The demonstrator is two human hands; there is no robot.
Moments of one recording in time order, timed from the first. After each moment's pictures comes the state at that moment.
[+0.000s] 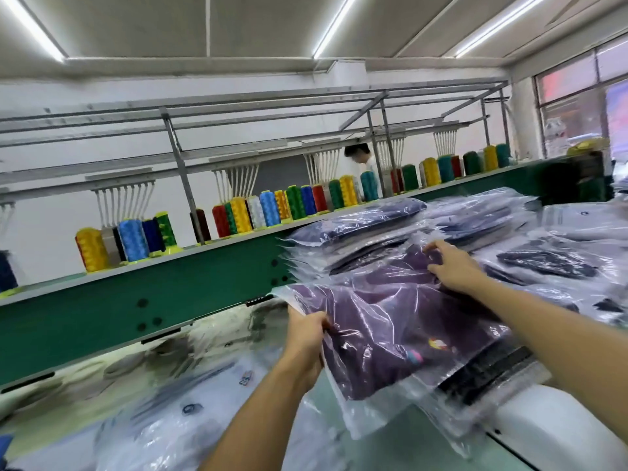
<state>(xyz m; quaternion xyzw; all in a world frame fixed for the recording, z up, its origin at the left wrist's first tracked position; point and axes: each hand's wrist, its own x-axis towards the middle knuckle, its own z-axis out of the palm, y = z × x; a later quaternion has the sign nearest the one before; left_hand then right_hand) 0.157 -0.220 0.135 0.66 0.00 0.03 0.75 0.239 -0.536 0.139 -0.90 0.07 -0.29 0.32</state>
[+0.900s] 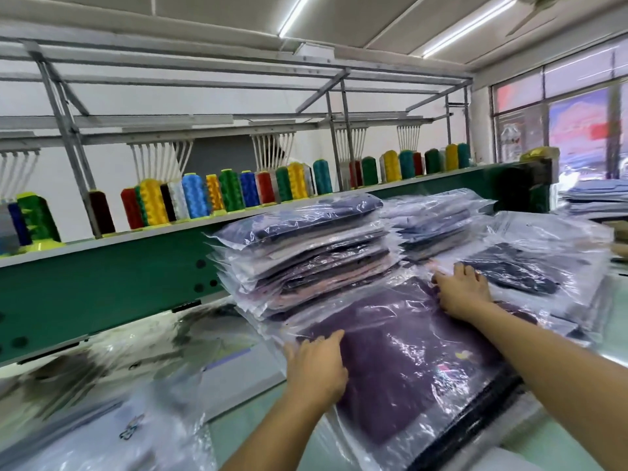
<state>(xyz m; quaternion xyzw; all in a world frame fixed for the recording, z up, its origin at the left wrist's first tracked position) 0.264 -0.358 0.070 0.98 -0.19 0.09 0.06 0.316 -0.676 0.073 -0.96 0.23 -0.18 -0.03</state>
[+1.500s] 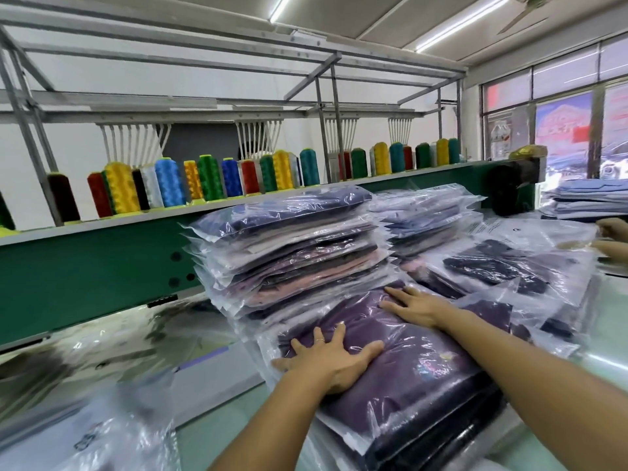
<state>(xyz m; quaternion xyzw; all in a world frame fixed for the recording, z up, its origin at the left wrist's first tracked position) 0.293 -0.401 0.065 0.98 -0.15 -0.12 0.09 0.346 -0.663 0.051 -0.99 0.10 -0.01 0.13</state>
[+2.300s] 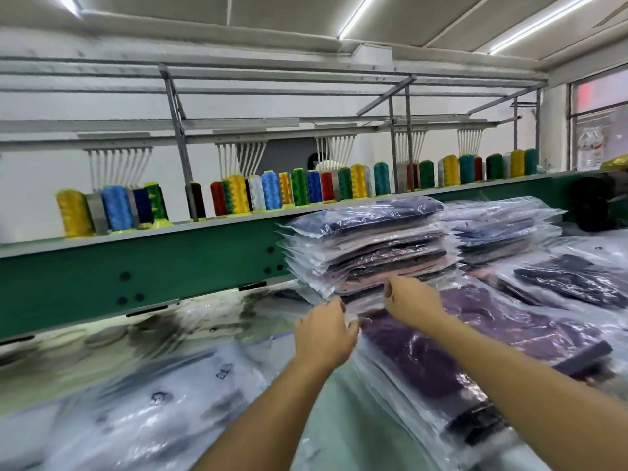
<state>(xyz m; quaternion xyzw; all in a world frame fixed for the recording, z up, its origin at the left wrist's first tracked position) 0.235 -0.273 0.106 0.96 -0.13 0.21 0.17 0.285 -0.468 0.112 -0.96 0.02 -0.23 0.14</state>
